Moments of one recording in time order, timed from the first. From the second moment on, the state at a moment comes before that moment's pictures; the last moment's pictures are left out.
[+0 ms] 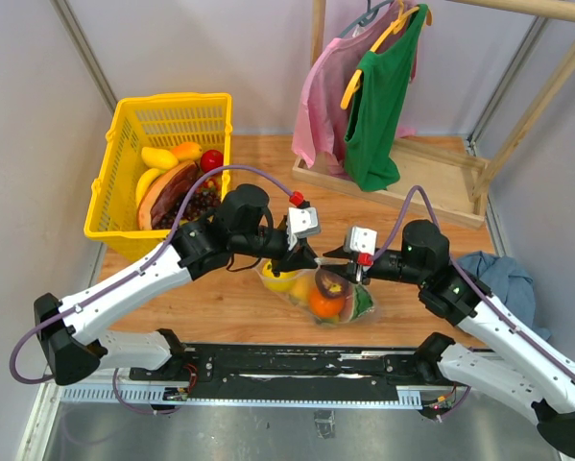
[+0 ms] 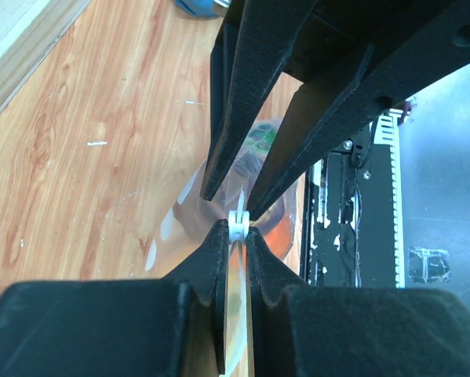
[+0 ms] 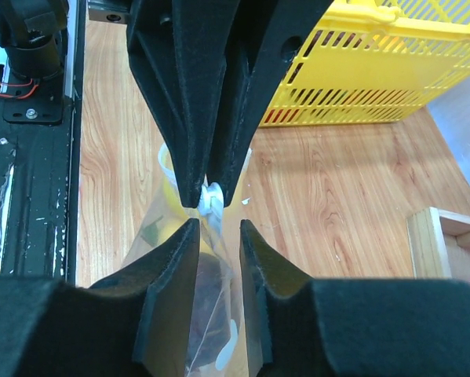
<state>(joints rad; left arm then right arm) -0.90 1.21 1.17 -0.43 0.52 0.18 0.75 0.77 0.77 -0.23 -0.56 -0.42</state>
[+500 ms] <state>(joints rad) -0.91 1.24 1.19 -0.45 0.55 0.21 0.75 0.83 0.78 -0.24 -0.58 -0.42</state>
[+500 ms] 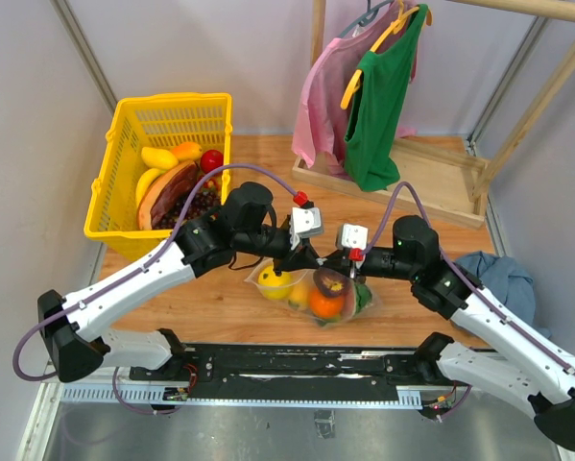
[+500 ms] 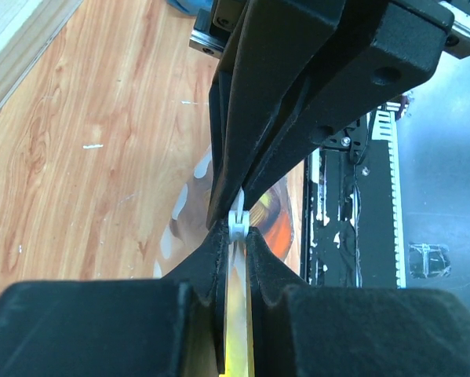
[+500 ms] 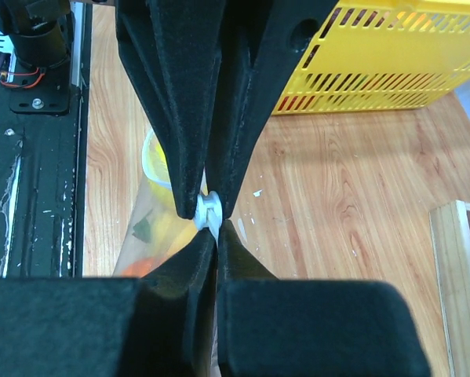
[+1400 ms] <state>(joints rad) -0.91 1.18 1.14 -0.44 0.32 0.12 0.73 0.70 0.74 -0.18 -0.40 -0.30</state>
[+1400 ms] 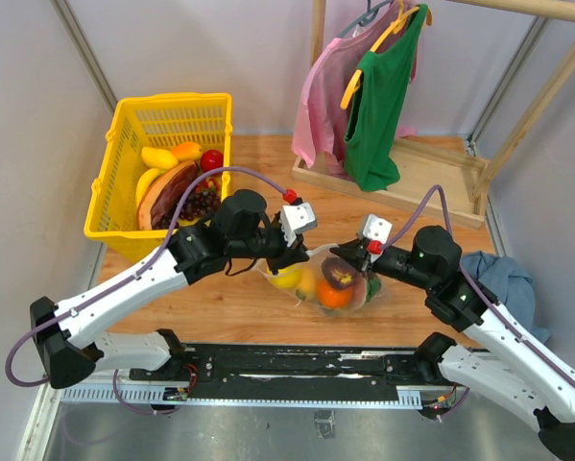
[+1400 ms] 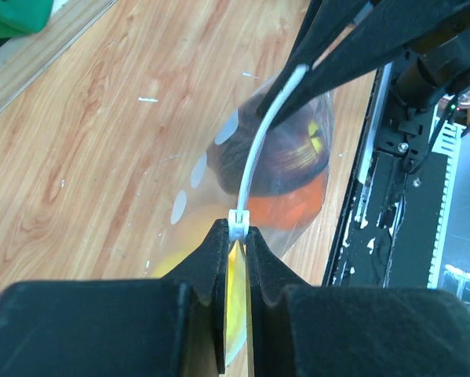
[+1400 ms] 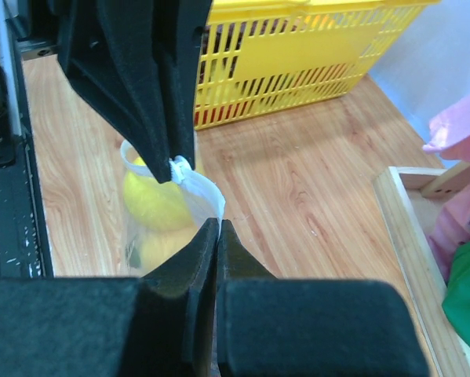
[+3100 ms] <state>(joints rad) -0.97 1.17 1.24 -0.60 0.10 0.01 0.71 0.53 0.60 -0.27 -0.22 -0.24</state>
